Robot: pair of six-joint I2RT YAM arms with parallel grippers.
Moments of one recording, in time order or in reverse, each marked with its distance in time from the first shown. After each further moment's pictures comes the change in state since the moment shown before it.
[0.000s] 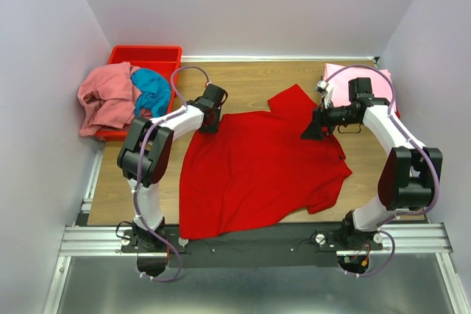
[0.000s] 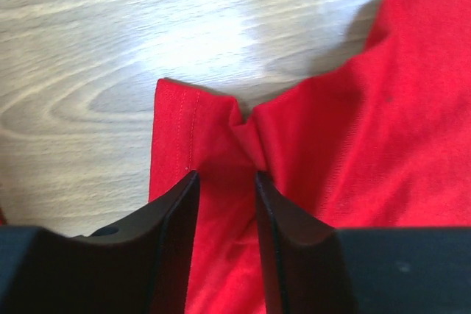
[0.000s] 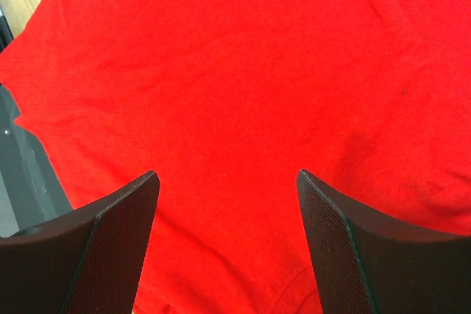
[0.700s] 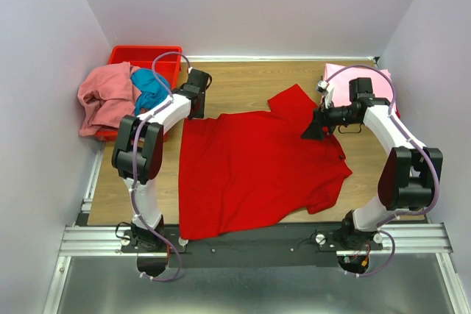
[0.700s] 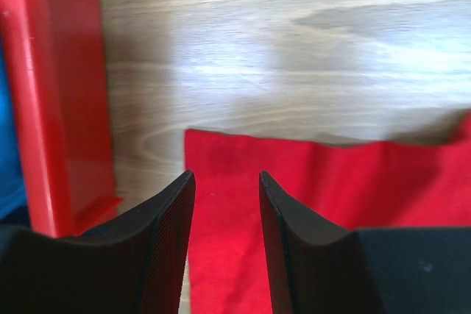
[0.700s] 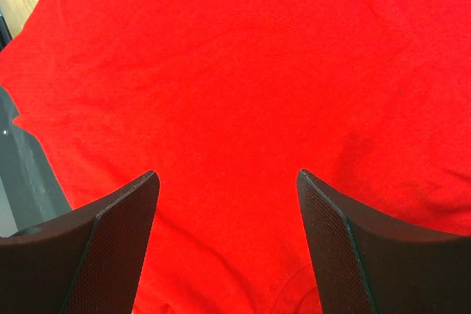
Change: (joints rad) left arm 0.125 -0.006 0.118 -0.058 -0.073 0.017; right arm -0.006 0.000 0.000 0.000 0.000 -0.003
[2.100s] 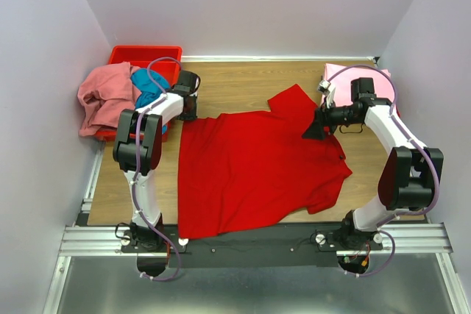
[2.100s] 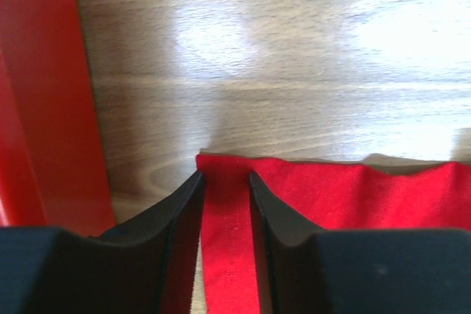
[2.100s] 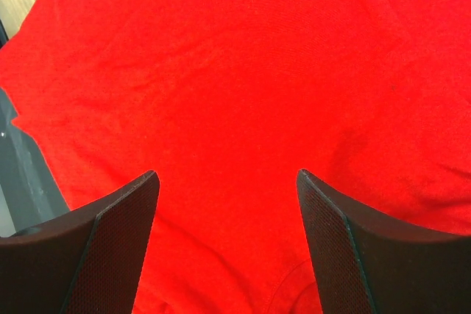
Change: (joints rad) left arm 0.103 0.107 0.019 0.015 0.149 0.062; right arm -0.013 0.000 0.000 0.000 0.000 -0.002
